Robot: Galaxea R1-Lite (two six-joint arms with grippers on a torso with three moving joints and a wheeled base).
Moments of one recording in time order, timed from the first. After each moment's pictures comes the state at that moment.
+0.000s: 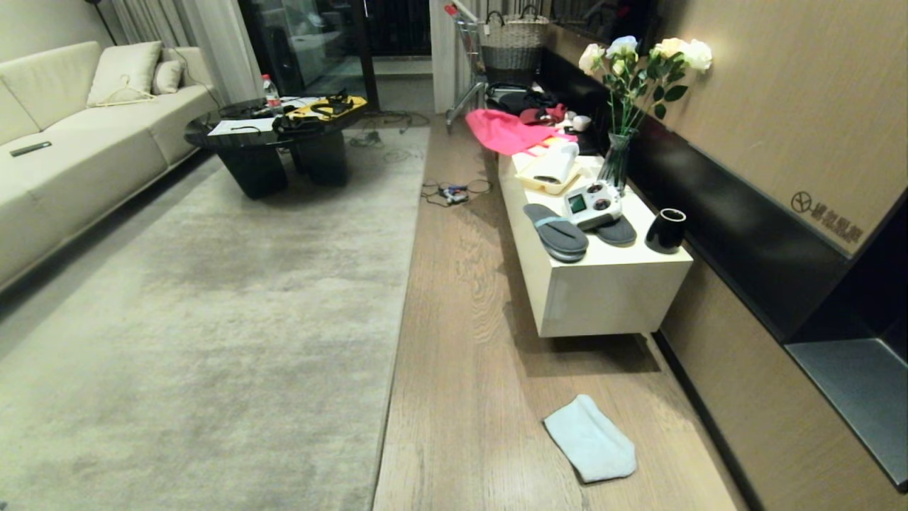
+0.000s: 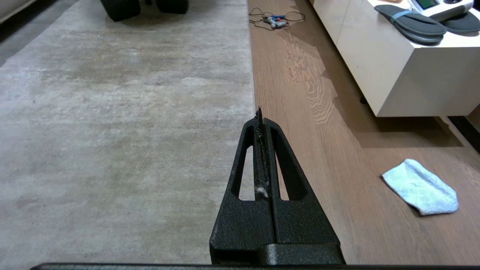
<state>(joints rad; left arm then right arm) 0.00 0.00 0.00 0.00 0.00 -0.03 0.01 0.00 0.00 -0.02 -0.02 0.00</state>
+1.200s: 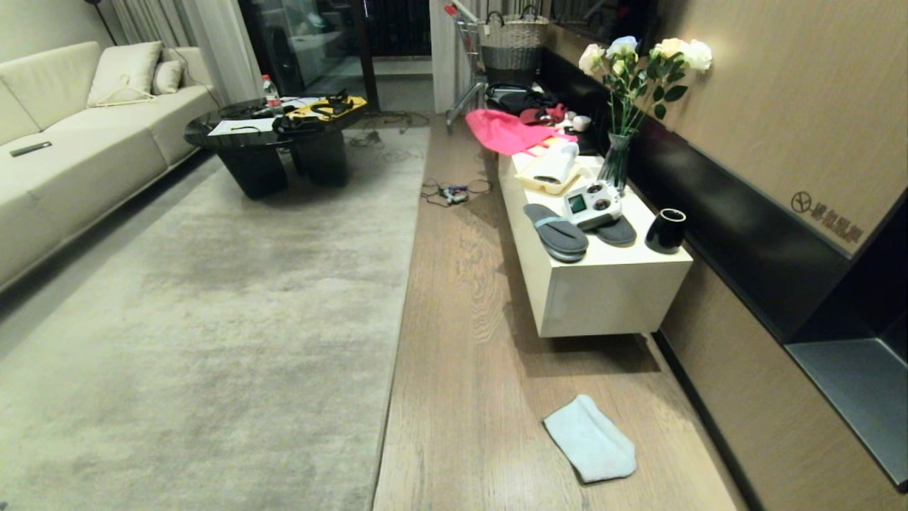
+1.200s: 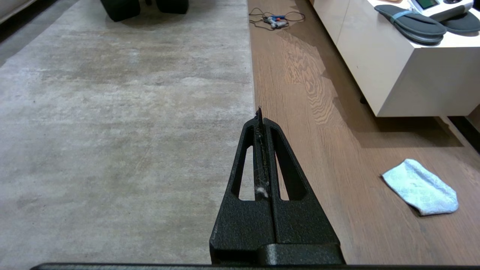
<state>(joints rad) 0.00 0.00 0.00 0.00 0.00 -0.03 0.01 0.00 0.00 -0.02 -0.02 -0.01</state>
